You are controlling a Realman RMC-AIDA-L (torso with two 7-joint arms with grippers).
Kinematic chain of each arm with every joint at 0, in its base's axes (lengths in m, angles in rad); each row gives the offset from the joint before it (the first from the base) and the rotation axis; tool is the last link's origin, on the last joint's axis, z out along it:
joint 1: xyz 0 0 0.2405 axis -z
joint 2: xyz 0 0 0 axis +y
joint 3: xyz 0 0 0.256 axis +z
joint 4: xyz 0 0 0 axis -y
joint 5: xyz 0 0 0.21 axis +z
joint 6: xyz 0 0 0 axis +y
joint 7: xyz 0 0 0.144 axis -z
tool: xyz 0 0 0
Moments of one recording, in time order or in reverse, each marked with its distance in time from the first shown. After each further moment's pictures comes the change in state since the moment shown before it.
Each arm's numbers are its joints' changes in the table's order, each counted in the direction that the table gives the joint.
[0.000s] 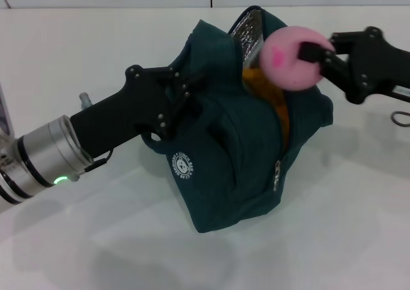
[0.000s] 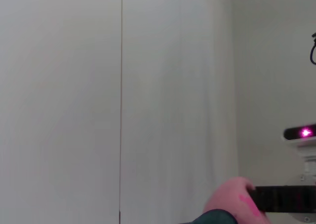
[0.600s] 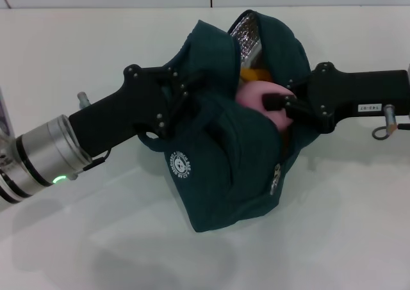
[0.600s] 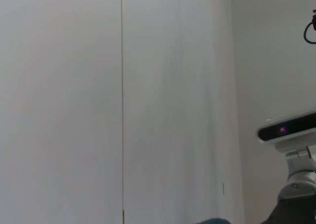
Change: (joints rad) left arm -0.001 0.003 0.000 0.000 -0.001 -0.006 -0.016; right arm -0.036 -0.005 -0.177 0.237 -0.217 0.097 -0.359
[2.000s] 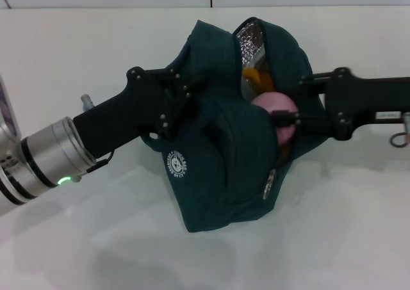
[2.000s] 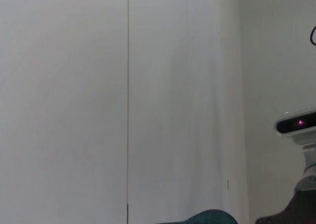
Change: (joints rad) left arm 0.003 -0.006 -0.003 0.016 -0.002 -0.022 -0.005; right arm 0.074 0.004 0.023 0.093 -0.014 -0.032 -0.005
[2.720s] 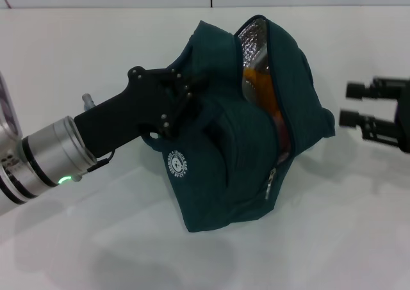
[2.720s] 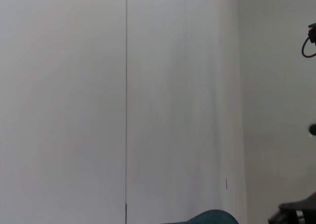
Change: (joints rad) left arm 0.004 0.001 0.003 0.002 0.000 -0.001 0.000; right arm 0.178 -0.018 0.135 0.049 0.047 -0.082 0.103
